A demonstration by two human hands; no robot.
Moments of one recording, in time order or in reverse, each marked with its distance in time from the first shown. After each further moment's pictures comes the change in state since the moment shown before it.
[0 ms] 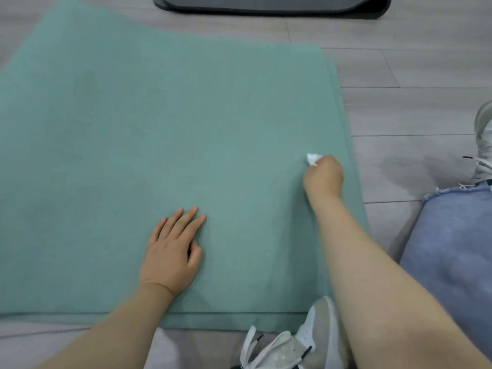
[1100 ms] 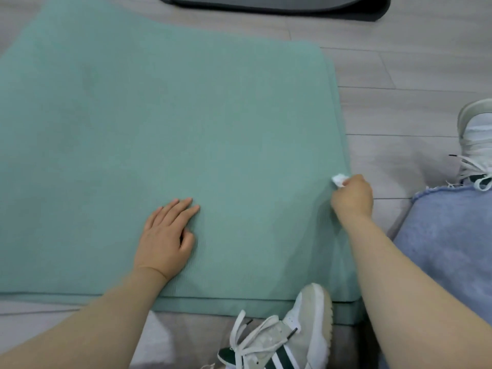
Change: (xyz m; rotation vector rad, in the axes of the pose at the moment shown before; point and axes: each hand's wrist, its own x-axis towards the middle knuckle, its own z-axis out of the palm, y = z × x) left_hand -0.002 0.000 0.000 -0.042 0.061 -0.015; right_hand -0.017 0.063 -0.057 -0.119 -0.056 0.039
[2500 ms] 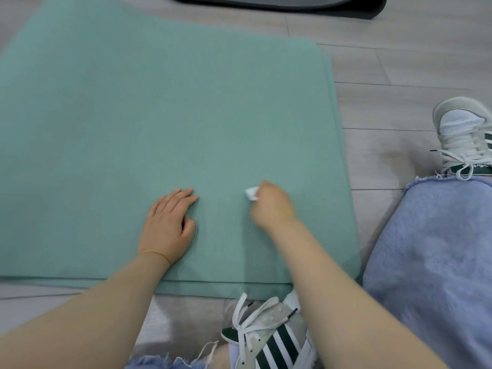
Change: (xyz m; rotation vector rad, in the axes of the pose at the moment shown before) left_hand -0.001 -0.002 -0.001 -0.062 0.004 -0.031; right_hand -0.116 -0.084 0.035 -0.201 -0.402 -0.453
